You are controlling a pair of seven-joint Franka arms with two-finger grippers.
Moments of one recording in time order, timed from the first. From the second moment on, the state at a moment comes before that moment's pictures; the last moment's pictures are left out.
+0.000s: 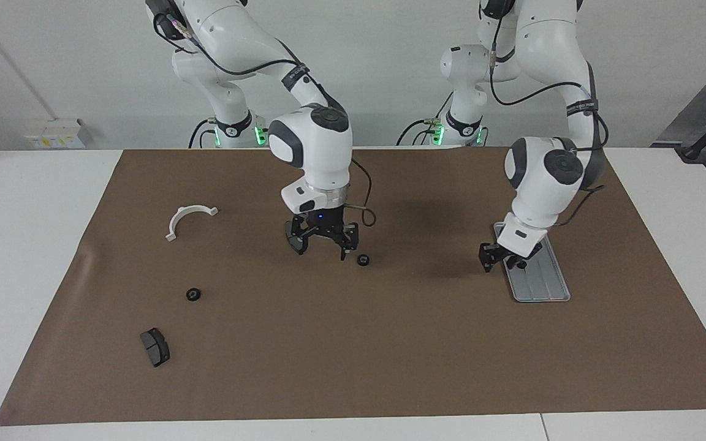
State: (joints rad) left arm -0.13 0.28 -0.11 -1.90 0.02 2.25 -0.32; right arm 0.13 0.35 0.40 -1.75 -0.40 2.20 0.97
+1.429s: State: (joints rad) left arm -0.54 0.47 -0.10 -1.70 0.02 2.29 -0.69; right arm 0.10 0.42 -0.09 -1.88 -0.03 2.40 -0.23
